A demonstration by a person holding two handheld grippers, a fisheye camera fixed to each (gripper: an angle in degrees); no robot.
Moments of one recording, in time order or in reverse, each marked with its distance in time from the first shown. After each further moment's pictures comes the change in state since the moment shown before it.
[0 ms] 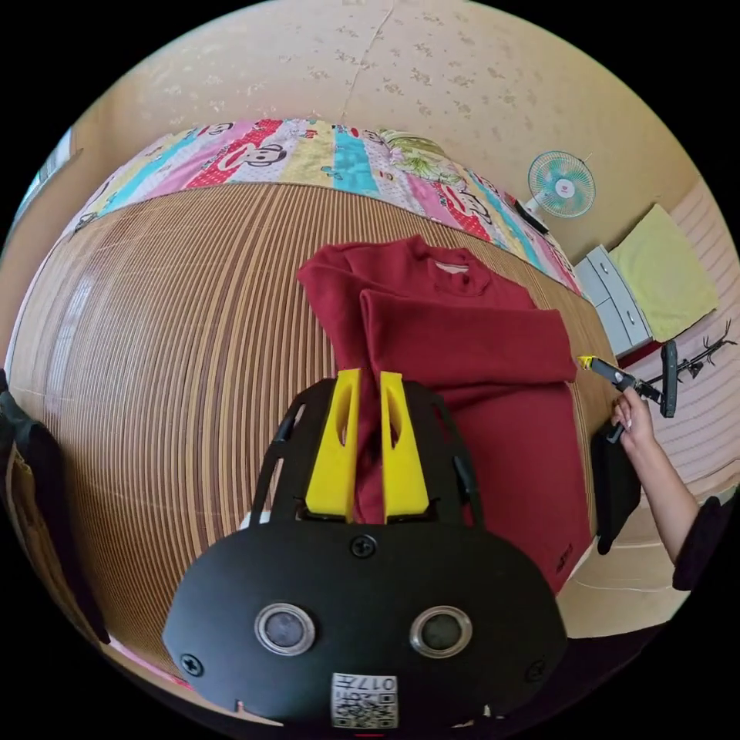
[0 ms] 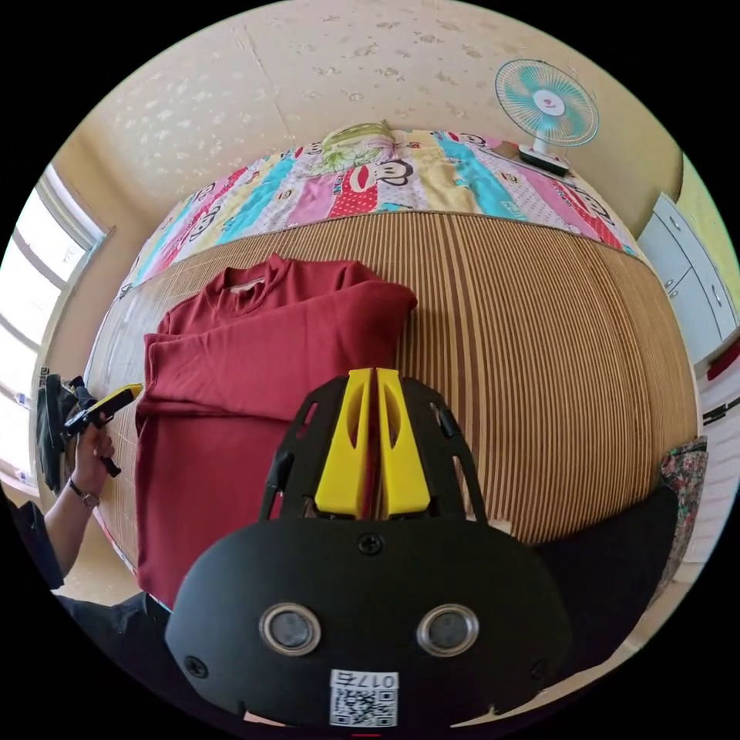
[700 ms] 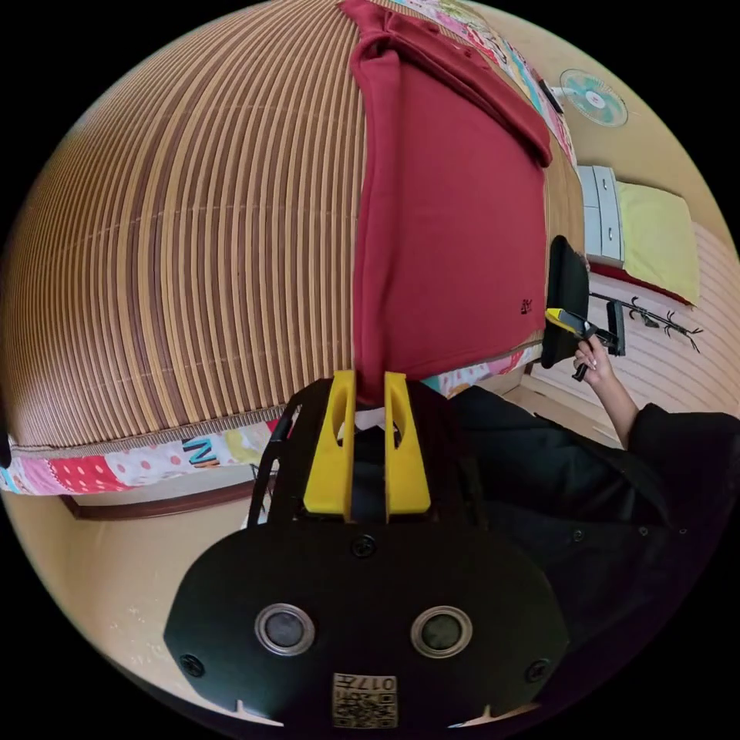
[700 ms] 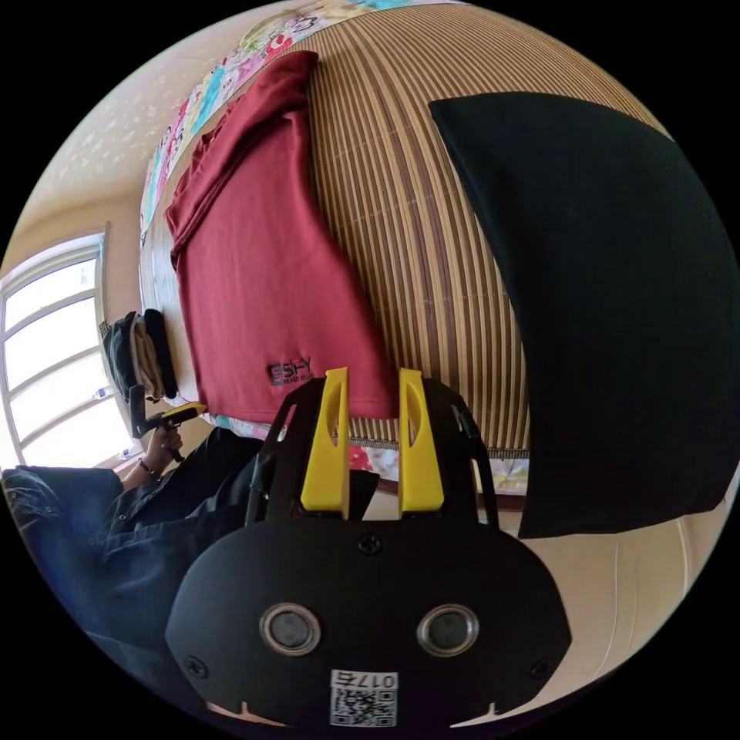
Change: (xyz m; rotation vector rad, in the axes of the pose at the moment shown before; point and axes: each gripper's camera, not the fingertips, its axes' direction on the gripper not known) left arm 0.017 0.229 -0.081 -0.704 0.240 -0.153; right arm 0.036 0.233 -0.160 -0.570 -0.342 0.259
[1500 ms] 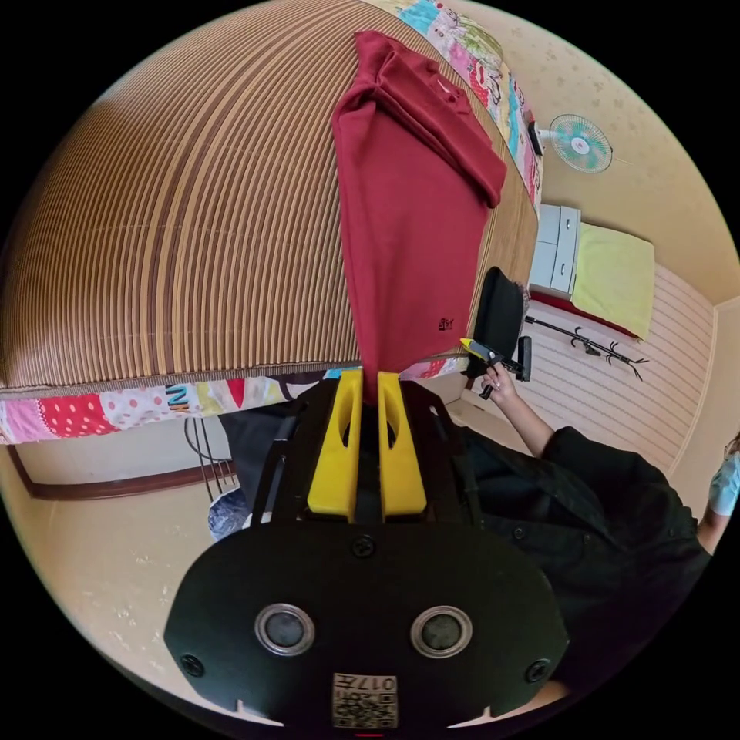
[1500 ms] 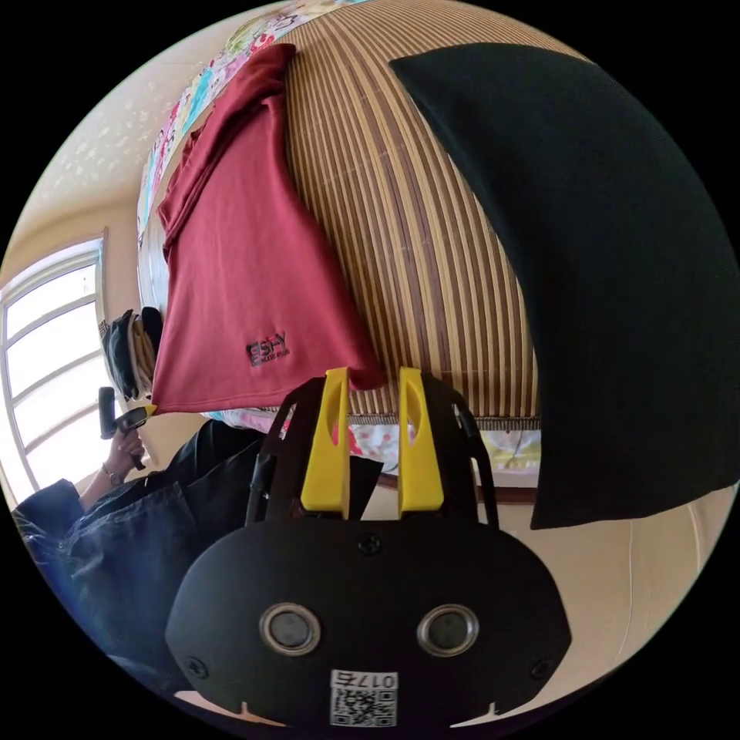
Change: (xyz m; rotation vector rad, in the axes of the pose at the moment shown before) left arm 0.079 0.054 -0.161 0.038 0.204 -0.059; right arm -0.046 0.054 -0.091 0.002 -0.035 0.033
